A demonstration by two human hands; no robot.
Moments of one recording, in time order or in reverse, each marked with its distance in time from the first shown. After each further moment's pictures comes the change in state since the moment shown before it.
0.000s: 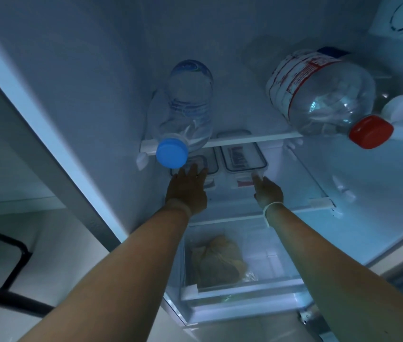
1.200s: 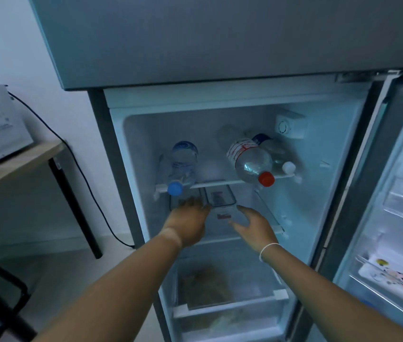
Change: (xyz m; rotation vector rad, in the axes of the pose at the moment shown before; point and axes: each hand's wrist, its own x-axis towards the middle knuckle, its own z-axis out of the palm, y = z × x) left_hand -0.147 0.048 -0.094 0.182 0.218 0.230; right_hand -0.188 -0.030 -0.099 -0.300 -0.038 -0.510
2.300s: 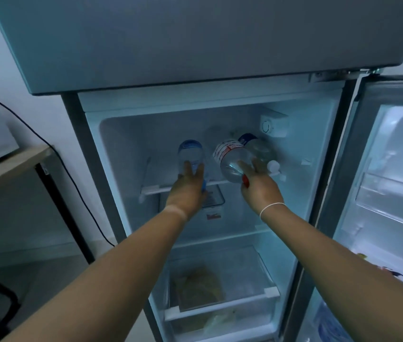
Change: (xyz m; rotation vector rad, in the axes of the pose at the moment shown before) left_hand 0.039 0.026 -0.050 -0.375 0.176 -0.227; right_hand 0.041 -0.020 -0.067 -0.391 0.260 -0.228
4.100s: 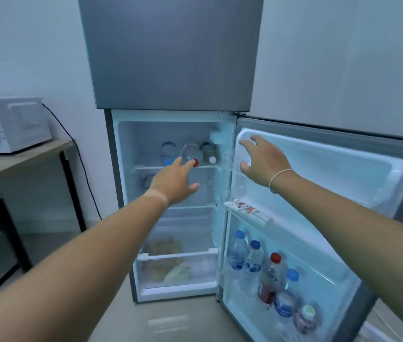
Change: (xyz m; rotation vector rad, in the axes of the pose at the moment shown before) left_hand -0.263 0.150 -0.104 0.053 0.066 -0.006; right_hand -0.211 -0.009 -0.278 -0.378 -0.010 -0.261
